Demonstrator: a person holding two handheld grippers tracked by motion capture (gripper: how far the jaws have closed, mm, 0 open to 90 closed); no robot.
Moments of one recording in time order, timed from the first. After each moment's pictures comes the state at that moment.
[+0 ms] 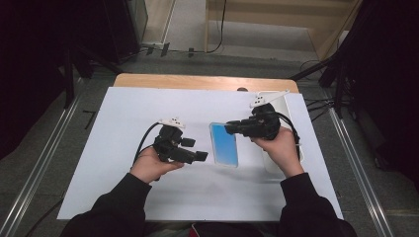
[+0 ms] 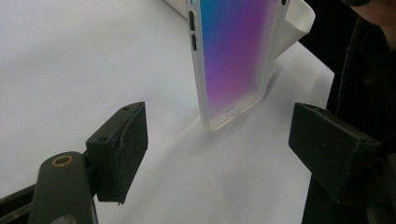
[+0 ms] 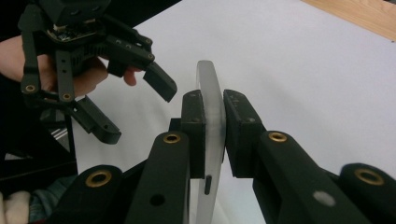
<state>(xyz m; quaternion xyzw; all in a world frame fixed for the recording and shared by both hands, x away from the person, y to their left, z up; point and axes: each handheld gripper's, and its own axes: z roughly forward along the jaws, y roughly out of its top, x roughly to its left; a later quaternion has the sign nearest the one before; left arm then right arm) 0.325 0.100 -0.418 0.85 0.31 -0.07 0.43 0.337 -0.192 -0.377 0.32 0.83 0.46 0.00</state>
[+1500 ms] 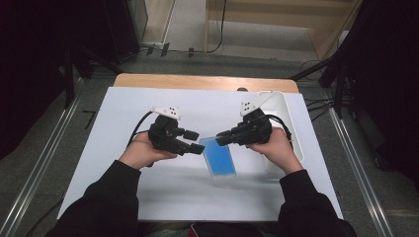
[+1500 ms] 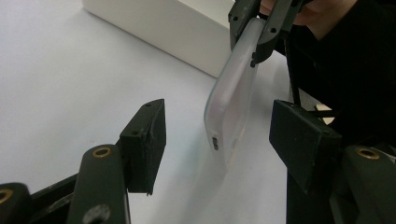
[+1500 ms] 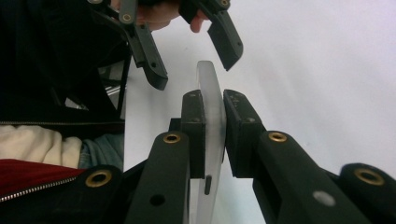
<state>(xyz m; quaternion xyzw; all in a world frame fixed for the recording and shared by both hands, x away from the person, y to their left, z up) 0.344 0.110 -0.391 0.86 0.19 -0.10 0.46 0.338 -0.172 -0.380 0.19 0.86 0.46 -0.08</state>
